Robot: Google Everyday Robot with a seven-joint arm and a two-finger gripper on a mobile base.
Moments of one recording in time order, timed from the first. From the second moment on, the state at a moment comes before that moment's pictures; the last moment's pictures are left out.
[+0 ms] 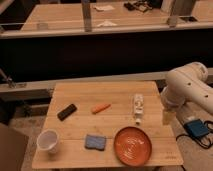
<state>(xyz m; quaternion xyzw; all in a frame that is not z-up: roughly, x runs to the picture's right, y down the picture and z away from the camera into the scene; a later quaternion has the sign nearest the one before) 0.285 0.108 0.684 -0.28 0.02 0.02 0.96</state>
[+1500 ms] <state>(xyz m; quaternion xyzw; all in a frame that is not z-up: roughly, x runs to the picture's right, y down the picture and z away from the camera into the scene) 0.265 0.109 0.681 -0.28 0.02 0.01 0.96</state>
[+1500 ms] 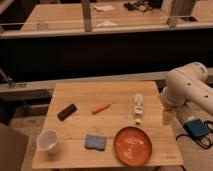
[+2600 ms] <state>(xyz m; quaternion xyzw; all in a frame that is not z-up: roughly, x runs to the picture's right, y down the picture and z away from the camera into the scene) 0.145 0.119 0.679 -0.28 0.01 -0.06 0.96</state>
